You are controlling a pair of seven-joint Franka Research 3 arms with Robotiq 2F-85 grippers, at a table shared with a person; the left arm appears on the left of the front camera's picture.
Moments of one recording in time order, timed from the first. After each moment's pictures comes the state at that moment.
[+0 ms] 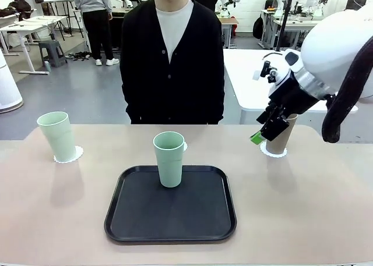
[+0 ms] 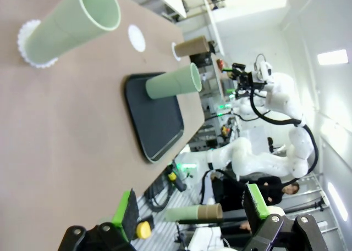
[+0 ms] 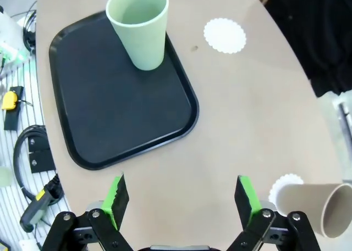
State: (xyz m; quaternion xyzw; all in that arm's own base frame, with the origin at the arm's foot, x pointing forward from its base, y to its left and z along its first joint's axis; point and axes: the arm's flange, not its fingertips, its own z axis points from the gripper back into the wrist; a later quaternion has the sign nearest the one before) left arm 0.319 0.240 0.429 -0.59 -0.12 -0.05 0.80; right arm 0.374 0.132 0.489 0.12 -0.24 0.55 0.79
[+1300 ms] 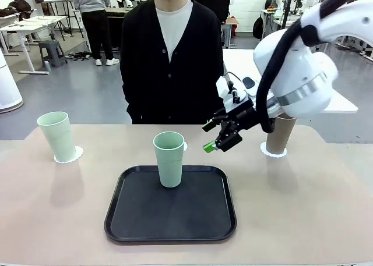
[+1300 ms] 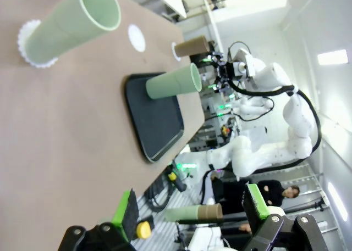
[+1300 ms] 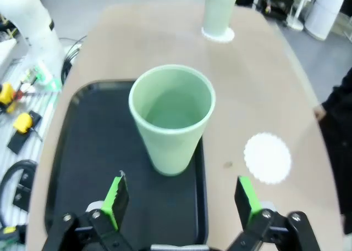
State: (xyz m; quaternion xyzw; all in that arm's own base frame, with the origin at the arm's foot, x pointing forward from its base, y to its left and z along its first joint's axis) left arm 0.319 0.240 0.429 -0.59 -0.12 -0.05 0.80; right arm 0.446 0.218 0.397 0.30 -0.34 0.64 0.63
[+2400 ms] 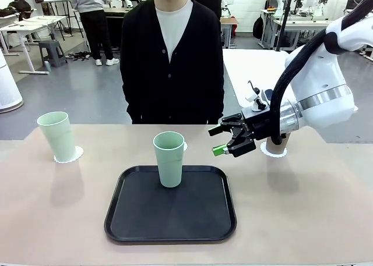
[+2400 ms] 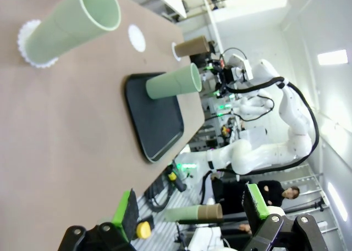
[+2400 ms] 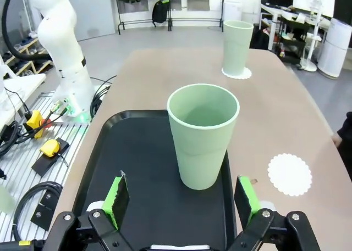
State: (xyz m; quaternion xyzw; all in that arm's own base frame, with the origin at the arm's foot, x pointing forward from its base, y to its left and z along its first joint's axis) left arm 0.319 0.240 0.429 -0.59 -0.12 -0.05 0.80; right arm 0.431 0.173 0.367 0.41 -0.37 0.60 0.58
